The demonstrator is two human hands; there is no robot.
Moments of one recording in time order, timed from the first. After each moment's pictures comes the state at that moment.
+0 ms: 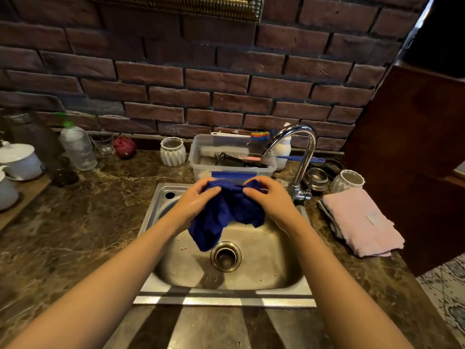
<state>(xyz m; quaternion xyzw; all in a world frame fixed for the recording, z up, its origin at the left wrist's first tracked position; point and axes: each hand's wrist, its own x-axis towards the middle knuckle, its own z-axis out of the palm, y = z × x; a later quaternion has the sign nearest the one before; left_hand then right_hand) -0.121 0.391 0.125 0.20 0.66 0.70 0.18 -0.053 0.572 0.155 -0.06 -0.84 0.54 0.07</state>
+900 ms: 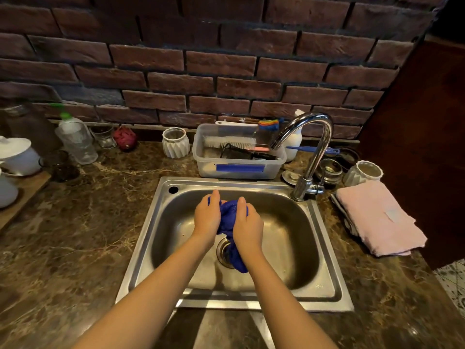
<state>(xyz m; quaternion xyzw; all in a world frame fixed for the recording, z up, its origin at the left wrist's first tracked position) -0.109 0.431 0.081 -0.08 0.72 0.68 0.10 -0.066 0.497 0.071 -0.25 -0.78 0.54 0.18</state>
